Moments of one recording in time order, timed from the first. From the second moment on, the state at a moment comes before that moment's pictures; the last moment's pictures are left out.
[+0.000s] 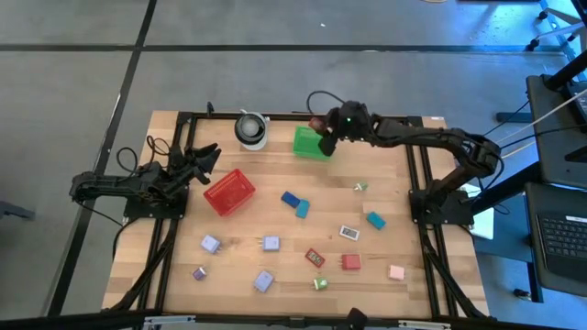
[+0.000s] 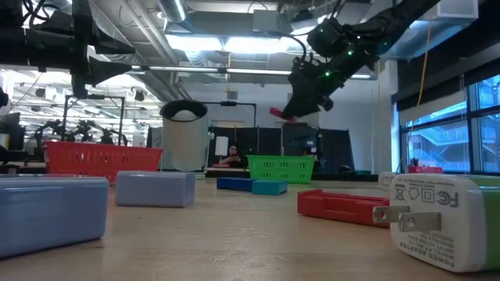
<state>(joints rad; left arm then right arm) -0.01 0.01 0.01 0.26 -0.71 -0.42 -0.49 1.56 0.98 -0.04 0.05 0.02</state>
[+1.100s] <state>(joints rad) -0.01 0.01 0.01 0.26 -0.71 -0.42 -0.47 1.85 0.98 0.04 0.07 0.10</state>
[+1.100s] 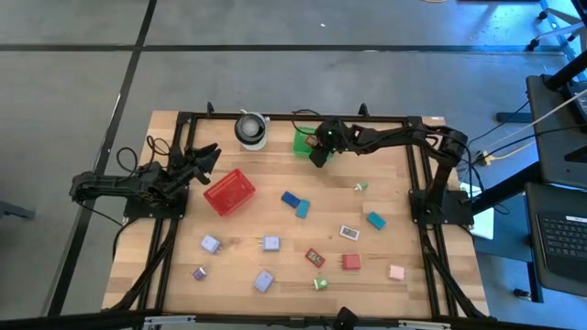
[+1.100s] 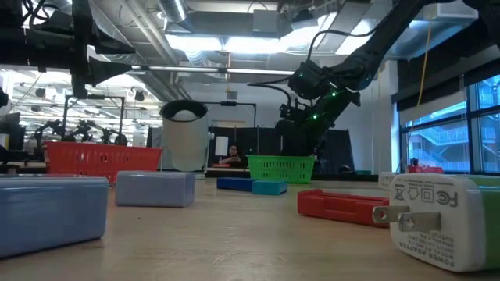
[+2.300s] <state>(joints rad) -0.01 0.01 0.01 0.26 -0.71 -0.42 -0.35 1.49 1.14 -0.80 0.02 0.23</state>
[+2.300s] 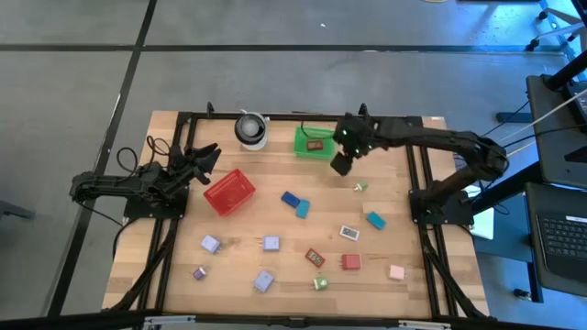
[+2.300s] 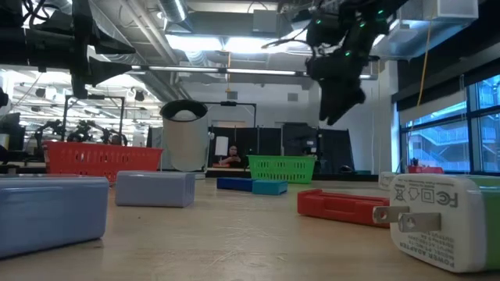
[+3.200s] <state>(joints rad) -0.01 0.01 0.01 0.26 -0.71 -0.42 0.29 1.40 0.79 -0.54 0.04 0.85</state>
